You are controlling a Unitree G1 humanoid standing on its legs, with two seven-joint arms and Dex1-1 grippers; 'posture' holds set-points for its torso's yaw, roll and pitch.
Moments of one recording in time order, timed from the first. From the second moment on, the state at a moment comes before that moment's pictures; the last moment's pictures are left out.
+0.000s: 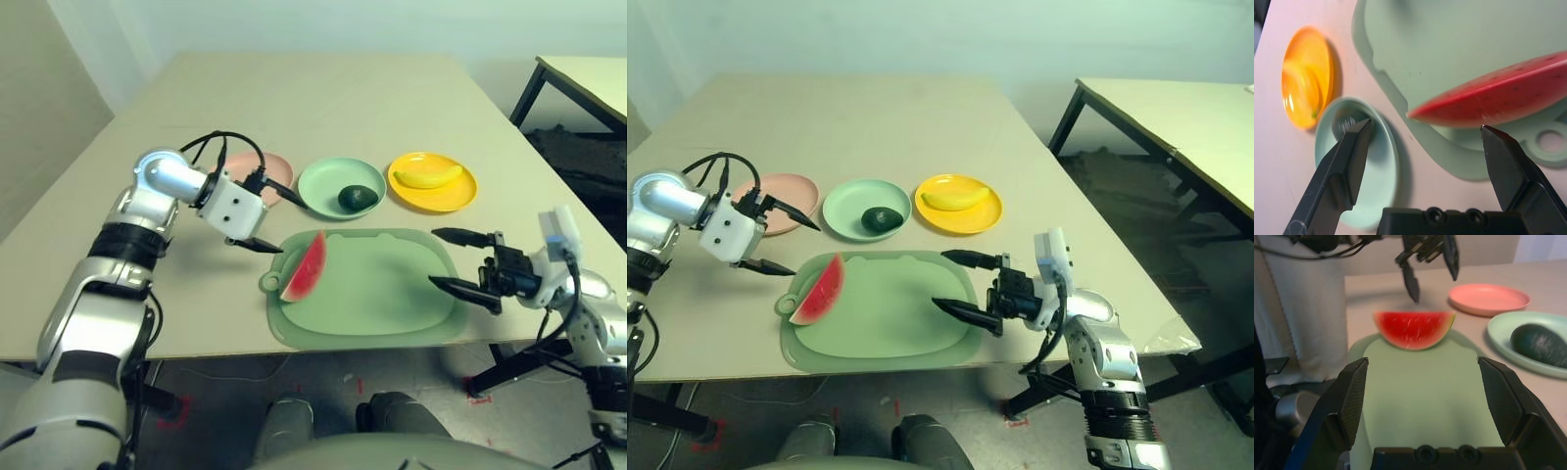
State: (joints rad) left arm -0.95 0.67 -0.42 0.80 -0.07 -1.01 -1.60; right arm -0.12 -0.53 -0.10 0.15 0.54 -0.02 1.52
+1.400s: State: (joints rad) left arm -0.92 0.60 -0.65 0.84 0.08 -0.92 -1.61; right arm -0.07 -0.56 -0.06 0.15 0.51 -0.11 1.44
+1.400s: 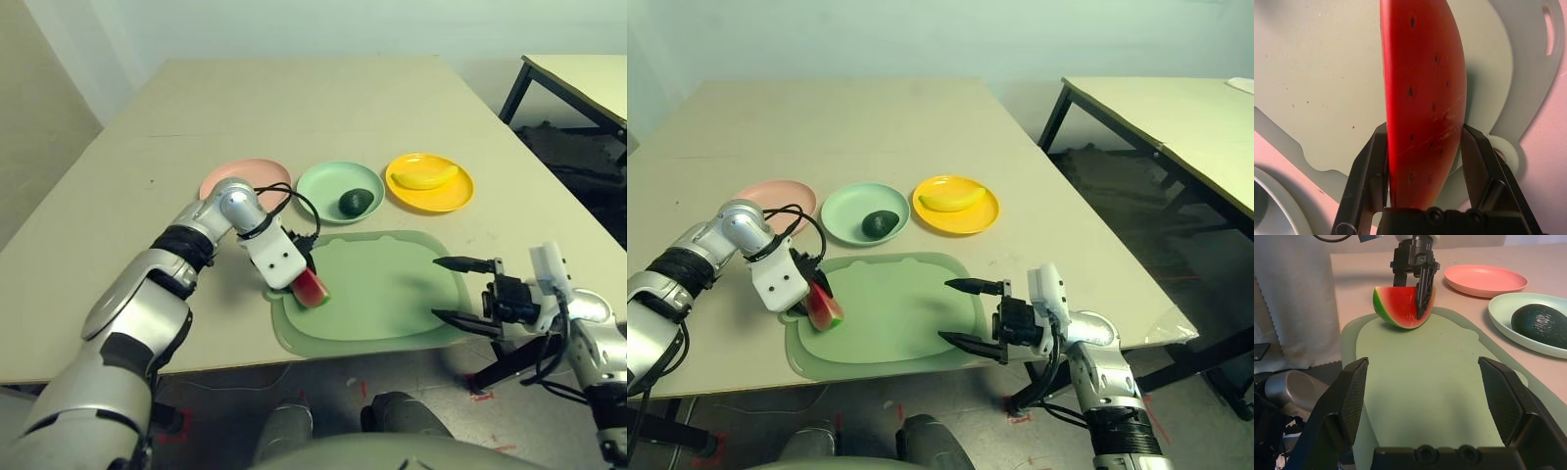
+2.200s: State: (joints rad) left arm -1.19 0.74 -0.55 1.24 0.39 -0.81 -1.17; right arm -0.06 -0.37 -0.06 0.01 0.54 0.02 1.09
